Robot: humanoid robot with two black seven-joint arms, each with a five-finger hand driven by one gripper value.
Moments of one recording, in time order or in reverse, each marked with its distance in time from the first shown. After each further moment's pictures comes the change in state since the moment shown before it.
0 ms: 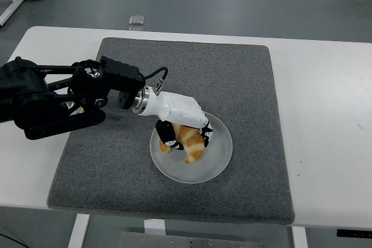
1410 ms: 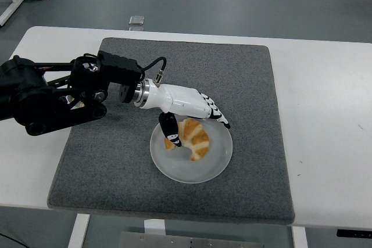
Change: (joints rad) left arm 0.005 -0.002 -0.050 0.011 -0.071 0.014 0.000; right arm 0.000 0.000 0.000 0.000 0.000 0.000 0.000
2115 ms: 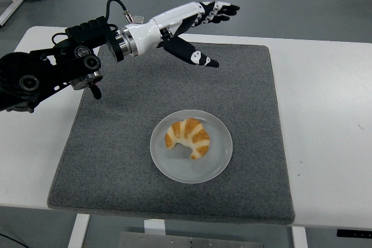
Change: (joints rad) left arm 0.041 0.006 -0.159 0.122 -1.007 0.261 0.000; right arm 0.000 0.000 0.000 0.000 0.000 0.000 0.000
